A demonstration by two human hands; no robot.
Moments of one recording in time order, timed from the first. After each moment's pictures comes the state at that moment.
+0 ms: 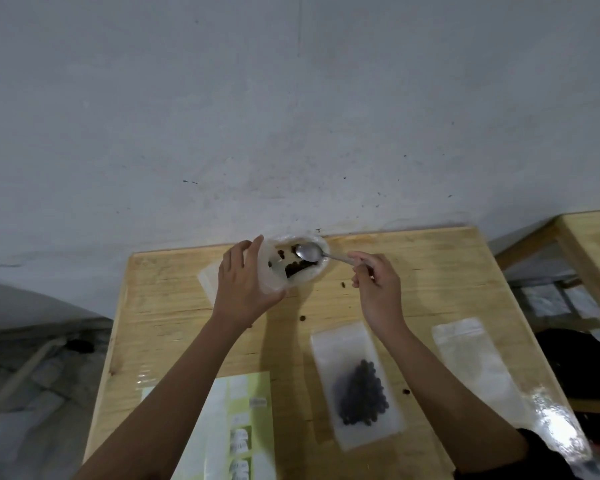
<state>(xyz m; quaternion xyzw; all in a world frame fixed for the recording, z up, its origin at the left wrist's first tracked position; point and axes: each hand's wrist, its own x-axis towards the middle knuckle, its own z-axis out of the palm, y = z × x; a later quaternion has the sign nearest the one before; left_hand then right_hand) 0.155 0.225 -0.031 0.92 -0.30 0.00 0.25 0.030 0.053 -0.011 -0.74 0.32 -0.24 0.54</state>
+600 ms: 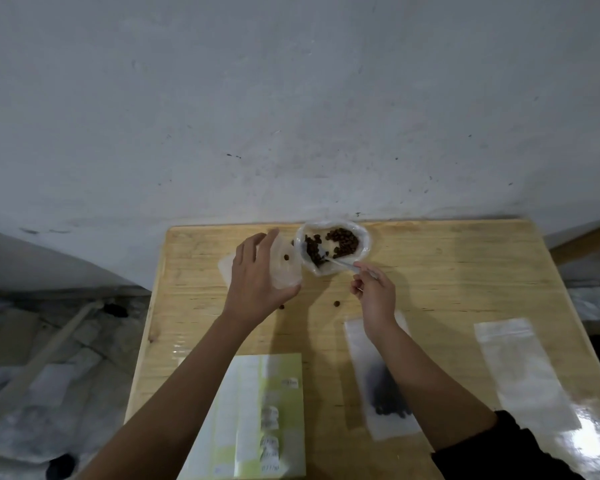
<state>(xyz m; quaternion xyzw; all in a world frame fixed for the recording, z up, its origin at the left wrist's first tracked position) 0.158 0.270 -0.038 0.90 -0.30 -0.01 0.30 0.061 0.103 -0.062 -0.46 0.49 -0.16 0.72</state>
